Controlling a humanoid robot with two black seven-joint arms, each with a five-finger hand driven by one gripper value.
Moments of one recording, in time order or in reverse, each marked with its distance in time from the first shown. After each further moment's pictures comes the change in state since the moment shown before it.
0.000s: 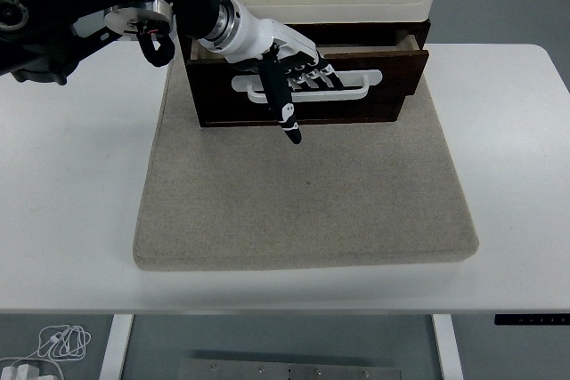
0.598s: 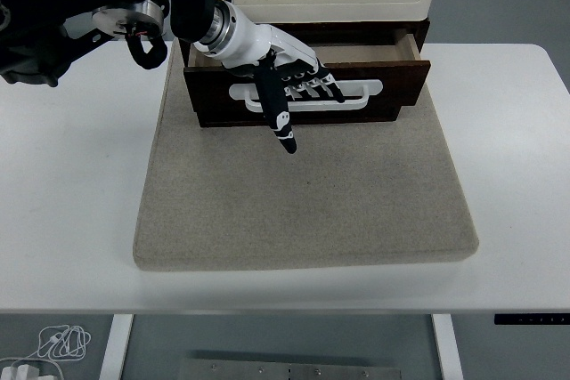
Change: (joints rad) left arm 0.005 0.035 -0.010 -0.053 -0.002 -0.039 0.000; right arm 0.000 0.000 0.000 0.000 0.000 0.000 0.000
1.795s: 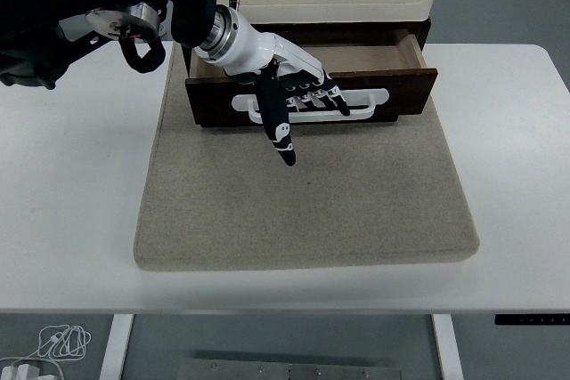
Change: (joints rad) left arm 0.004 0.009 -0.020 -0.046 0.004 -0.044 0.000; right arm 0.000 0.000 0.000 0.000 0.000 0.000 0.000
